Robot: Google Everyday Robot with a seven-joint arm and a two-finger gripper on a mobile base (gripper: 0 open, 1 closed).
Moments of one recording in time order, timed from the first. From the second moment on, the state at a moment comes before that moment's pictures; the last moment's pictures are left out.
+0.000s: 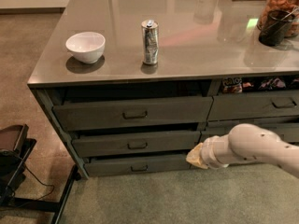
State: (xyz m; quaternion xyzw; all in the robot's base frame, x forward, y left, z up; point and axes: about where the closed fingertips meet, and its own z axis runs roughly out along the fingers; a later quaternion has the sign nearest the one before) arm 0.490 -0.167 0.577 -0.55 0.79 0.09 0.26
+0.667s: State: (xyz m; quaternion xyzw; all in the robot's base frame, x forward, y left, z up) arm 0.501 -0.143 0.464 -0.53 0.79 0.15 0.27
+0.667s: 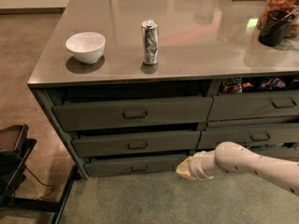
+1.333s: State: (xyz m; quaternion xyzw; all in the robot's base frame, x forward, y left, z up) arm 0.497 -0.142 0.440 -0.53 0.79 0.16 0.26
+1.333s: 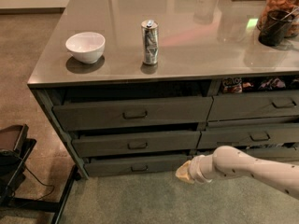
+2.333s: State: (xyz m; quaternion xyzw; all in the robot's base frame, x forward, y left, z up) arm 0.506 -0.128 0.344 -0.55 0.77 0.14 0.28
